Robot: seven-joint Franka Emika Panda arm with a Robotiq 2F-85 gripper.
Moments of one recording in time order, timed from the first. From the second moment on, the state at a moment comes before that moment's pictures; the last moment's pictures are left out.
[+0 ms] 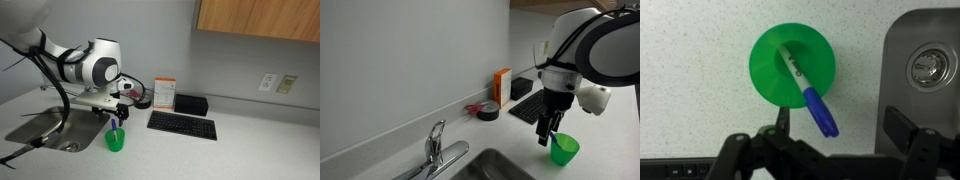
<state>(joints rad) 0.03 0.06 0.00 -2.33 0.05 2.35 0.04</state>
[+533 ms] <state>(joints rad) 0.03 0.08 -0.01 -2.31 0.06 2.35 0.04</state>
